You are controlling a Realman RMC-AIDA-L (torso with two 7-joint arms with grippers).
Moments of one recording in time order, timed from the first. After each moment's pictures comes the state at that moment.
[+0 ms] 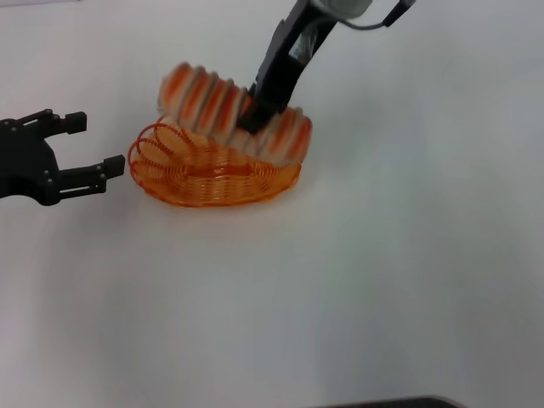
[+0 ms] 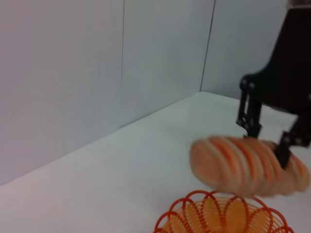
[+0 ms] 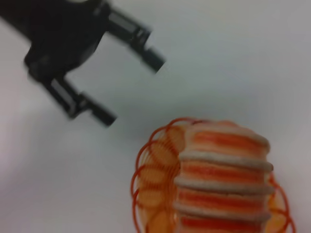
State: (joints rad) left arm -0.35 -2.16 0.61 1.01 2.08 1.60 -1.39; right arm 1.18 2.09 -1.24 -0.86 -2.52 -1.57 2.32
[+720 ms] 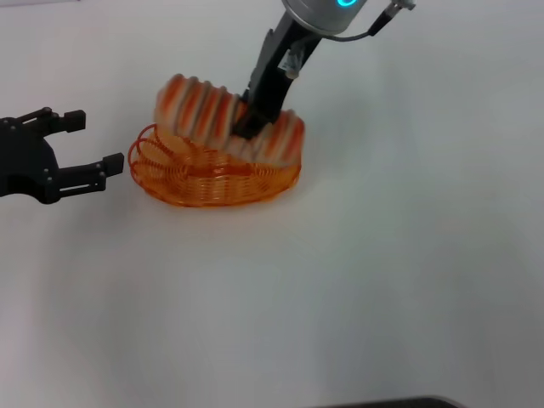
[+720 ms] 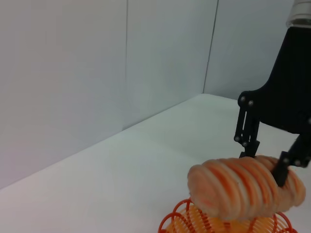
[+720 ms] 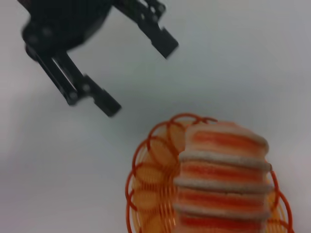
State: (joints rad) left arm -0.35 -2.16 0.61 1.00 2.08 1.59 -1.39; right arm 1.18 2.10 -1.34 -0.83 -2.50 -1.49 2.31
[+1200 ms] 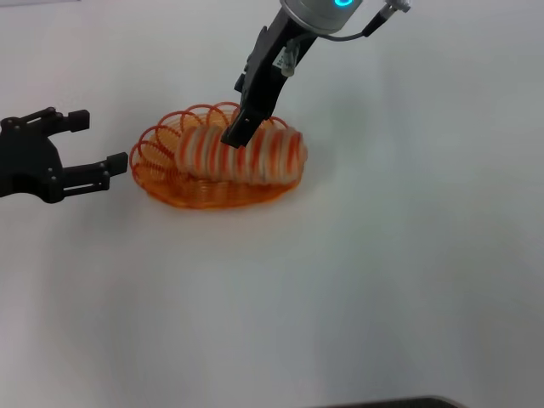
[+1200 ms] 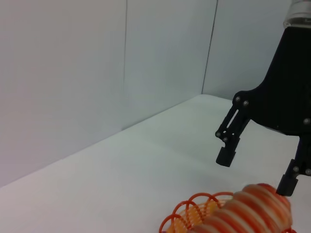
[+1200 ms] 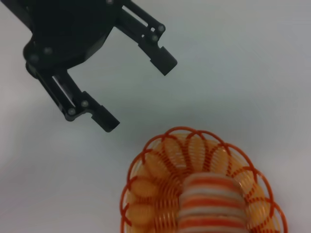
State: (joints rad) left arm -0.36 -2.16 0.61 0.99 2.08 1.59 -1.38; right arm 1.16 2.10 -1.34 -0.83 -2.47 -1.45 2.30
